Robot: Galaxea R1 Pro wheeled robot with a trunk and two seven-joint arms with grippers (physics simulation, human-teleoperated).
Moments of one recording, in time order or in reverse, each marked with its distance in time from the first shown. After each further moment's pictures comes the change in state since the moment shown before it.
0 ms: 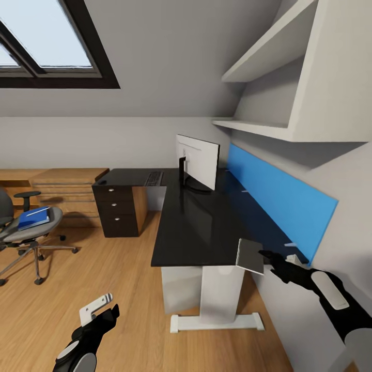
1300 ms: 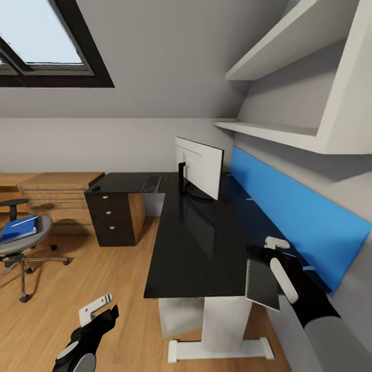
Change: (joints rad) left arm 0.000 0.003 0.002 0.007 -0.005 0.002 0.000; right arm -0.035 0.187 0.085 -0.216 0.722 -0.065 -0.280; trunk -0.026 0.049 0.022
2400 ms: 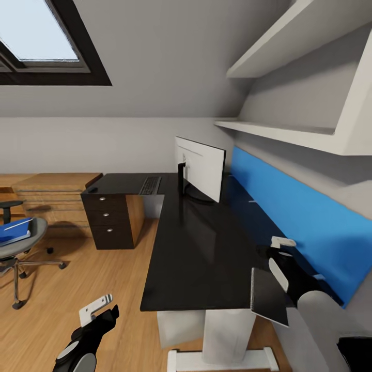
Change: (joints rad) left arm 0.000 -0.001 -0.001 -0.001 0.002 0.000 0.000; right arm -0.186 -0.002 -0.002 0.469 0.207 -0.308 0.004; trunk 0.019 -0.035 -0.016
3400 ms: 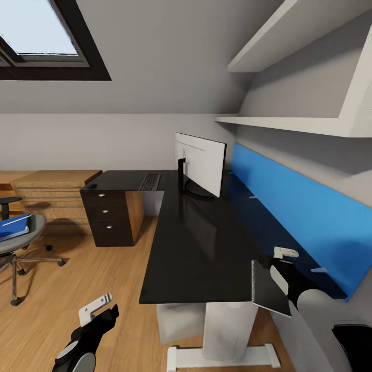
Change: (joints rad) left arm 0.000 0.000 0.004 -0.003 0.006 0.000 0.000; right arm -0.049 -0.003 -0.001 0.224 0.011 -0.051 -0.003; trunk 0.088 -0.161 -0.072
